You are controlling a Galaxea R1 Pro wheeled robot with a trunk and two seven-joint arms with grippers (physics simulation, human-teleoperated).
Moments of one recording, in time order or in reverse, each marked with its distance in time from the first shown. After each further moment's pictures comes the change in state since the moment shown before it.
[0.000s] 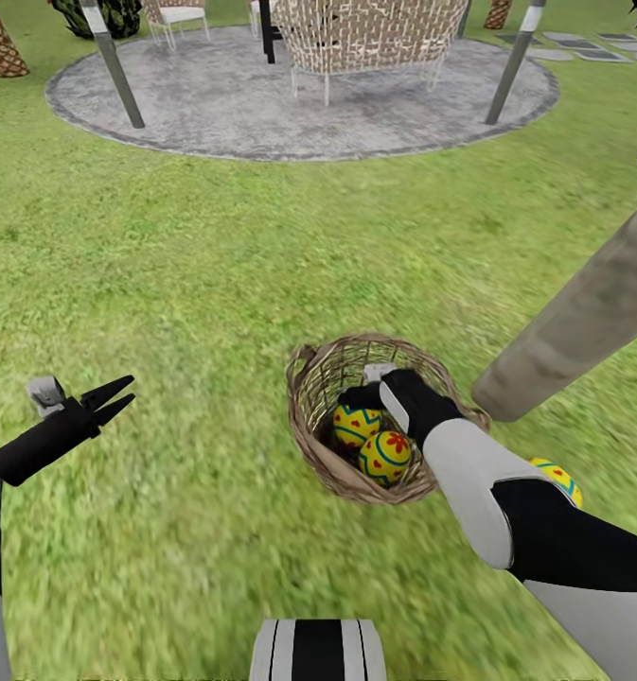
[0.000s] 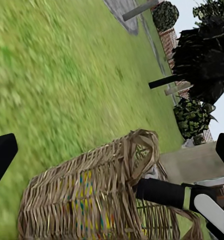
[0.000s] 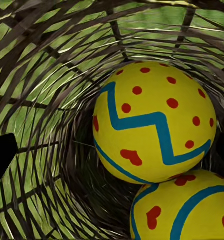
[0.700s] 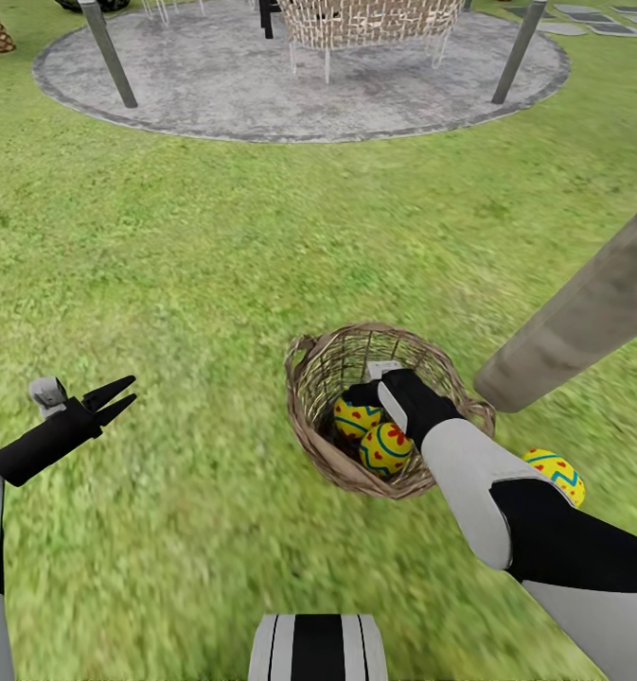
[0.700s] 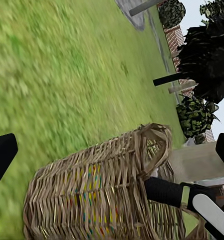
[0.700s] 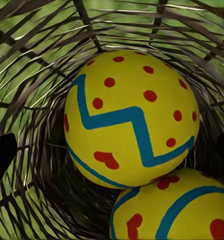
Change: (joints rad) left arm 0.000 -0.007 0.000 0.000 0.000 0.000 -0.001; right arm 0.000 0.007 0.001 -0.001 0.000 -0.033 -0.090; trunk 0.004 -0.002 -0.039
